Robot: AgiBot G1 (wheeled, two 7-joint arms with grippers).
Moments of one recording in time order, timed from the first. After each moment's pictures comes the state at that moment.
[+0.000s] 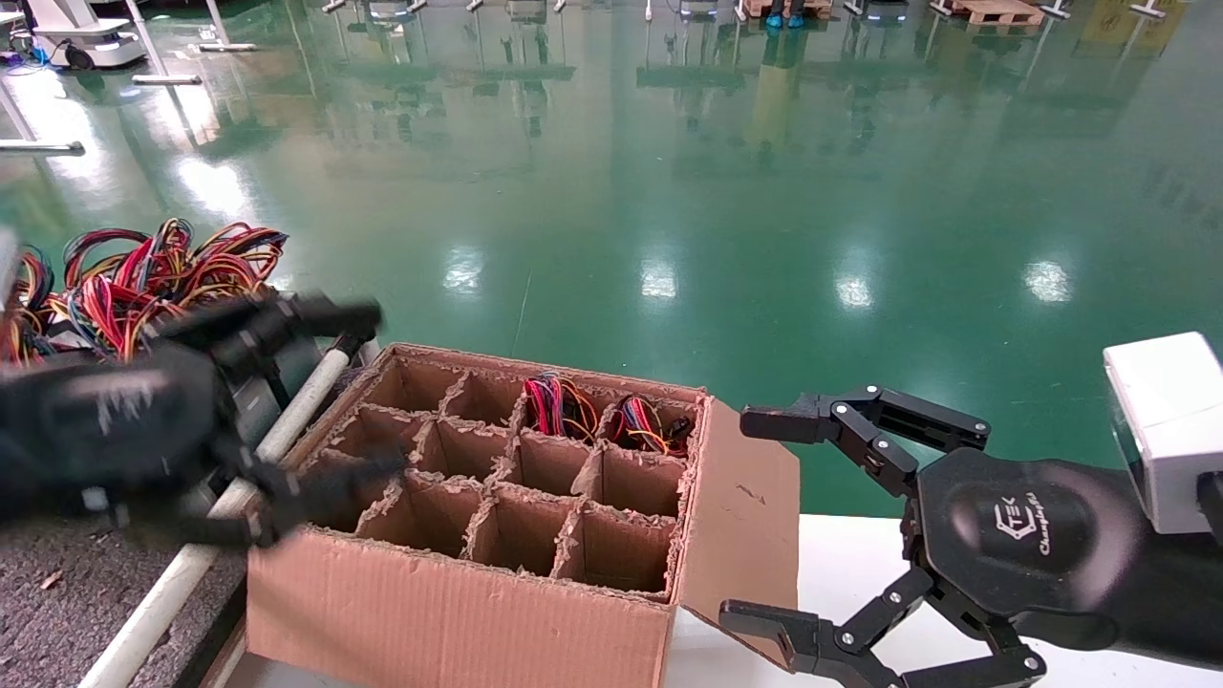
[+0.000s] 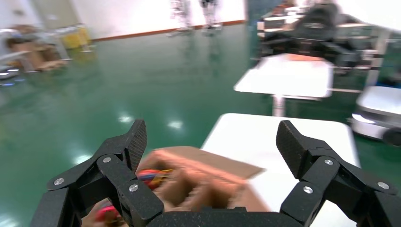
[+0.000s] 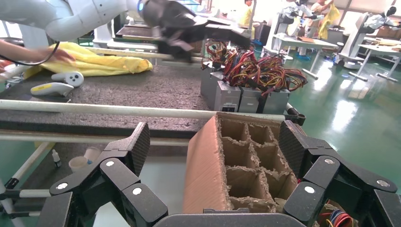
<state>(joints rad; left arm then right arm) -1.15 0.60 0.27 -1.17 0.76 1.45 -0.16 1.09 -0.57 -0.37 1.25 -0.66 -1.45 0.13</state>
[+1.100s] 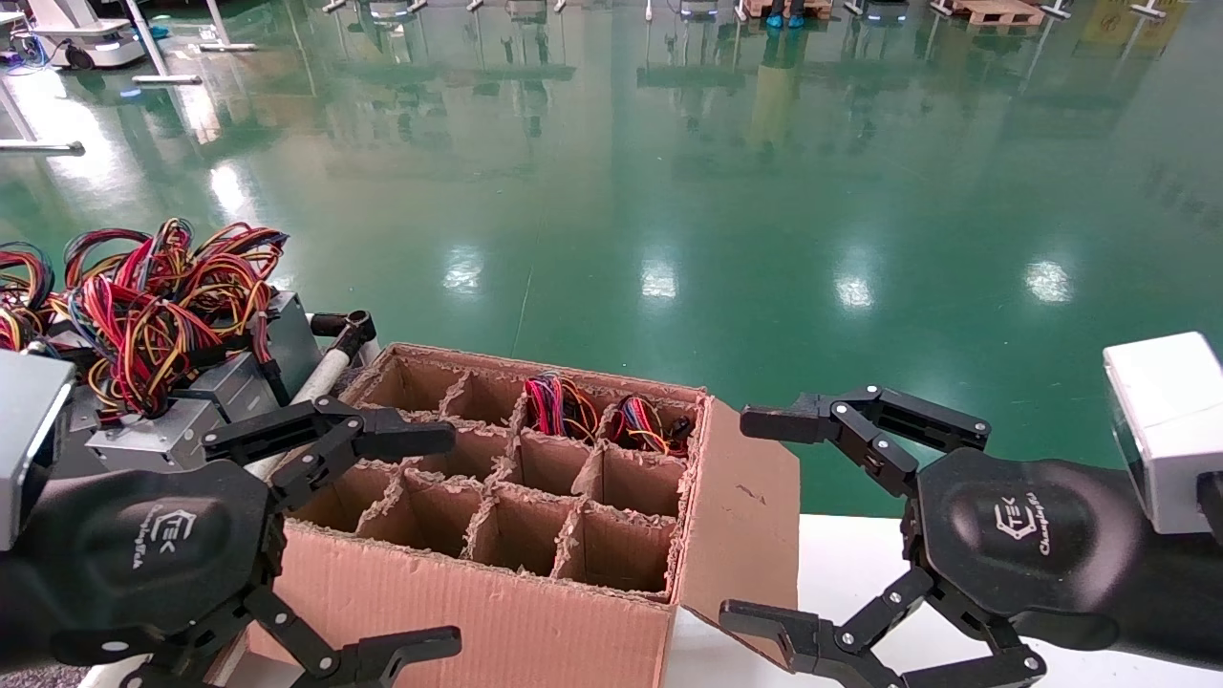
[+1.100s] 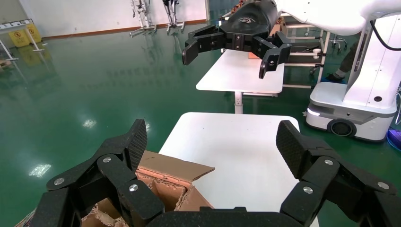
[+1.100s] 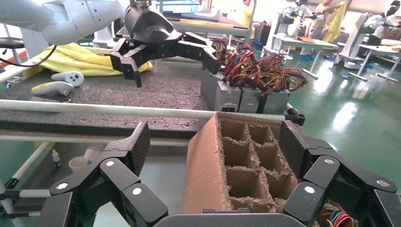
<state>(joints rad) -1.07 0.61 0.28 -1.29 0.73 1.50 -0.19 1.09 -0.57 -0.37 1.25 -0.66 -1.45 0.13</state>
